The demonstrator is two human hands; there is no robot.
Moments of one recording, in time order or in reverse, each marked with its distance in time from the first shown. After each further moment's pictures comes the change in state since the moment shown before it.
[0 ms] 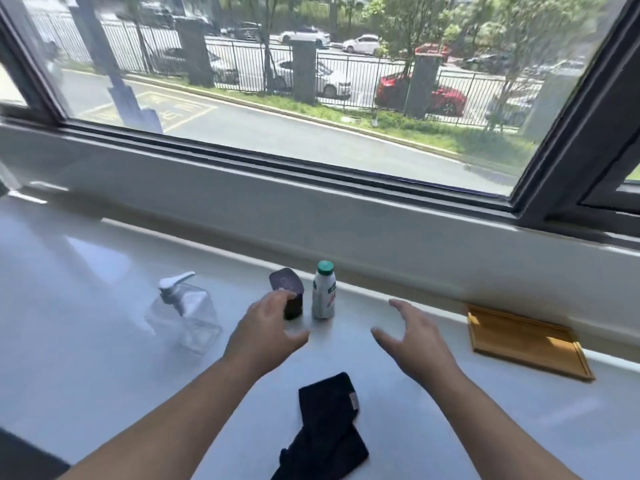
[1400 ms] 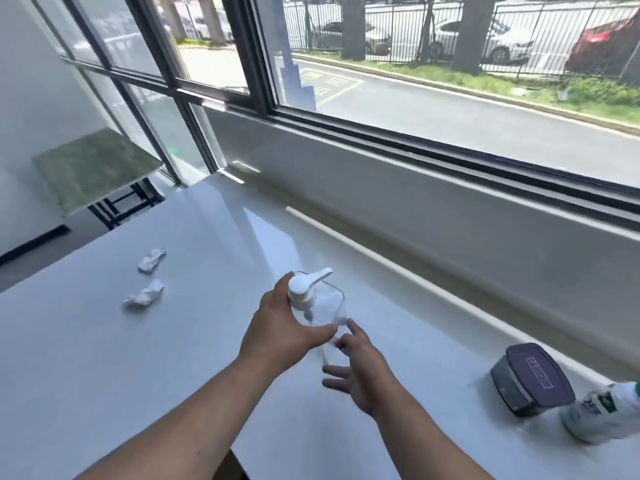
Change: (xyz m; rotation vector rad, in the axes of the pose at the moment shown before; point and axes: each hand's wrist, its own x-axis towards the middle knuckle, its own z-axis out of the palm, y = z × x) left_hand 0.053 -0.302 -0.222 -0.198 0.292 -0.468; right_hand 0.087 -0.381 0.363 0.946 -0.836 0.463
